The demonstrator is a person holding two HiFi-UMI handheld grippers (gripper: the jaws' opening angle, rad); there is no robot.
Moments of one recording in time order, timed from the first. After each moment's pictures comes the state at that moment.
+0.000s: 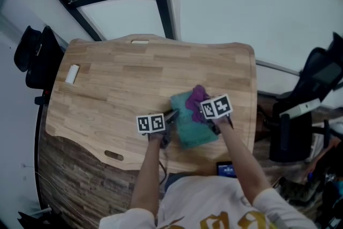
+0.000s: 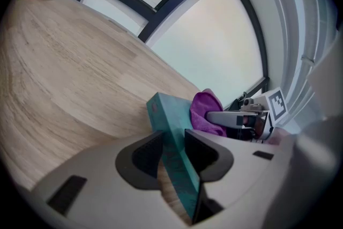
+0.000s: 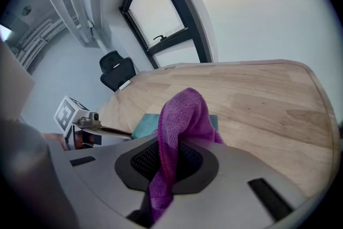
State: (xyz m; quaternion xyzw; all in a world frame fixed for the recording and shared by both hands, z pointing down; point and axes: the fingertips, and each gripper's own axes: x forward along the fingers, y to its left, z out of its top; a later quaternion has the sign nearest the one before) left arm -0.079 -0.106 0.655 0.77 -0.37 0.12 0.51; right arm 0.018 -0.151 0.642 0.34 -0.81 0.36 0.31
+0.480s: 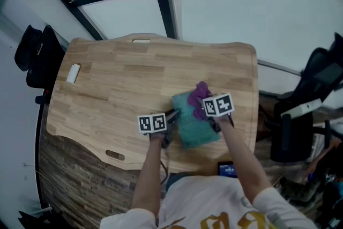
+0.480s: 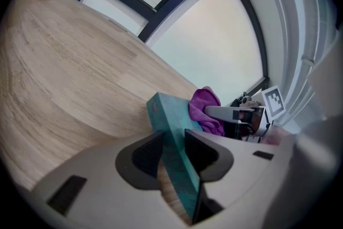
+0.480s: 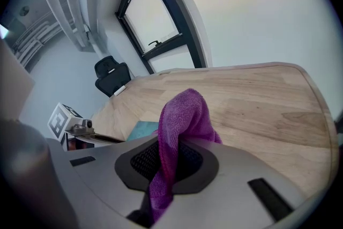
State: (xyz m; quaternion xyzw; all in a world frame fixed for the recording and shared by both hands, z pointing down) left arm -0.079 -0.106 0.655 0.77 -0.37 0.12 0.51; right arm 0.023 -0.167 0.639 0.37 -0.81 0.36 0.29
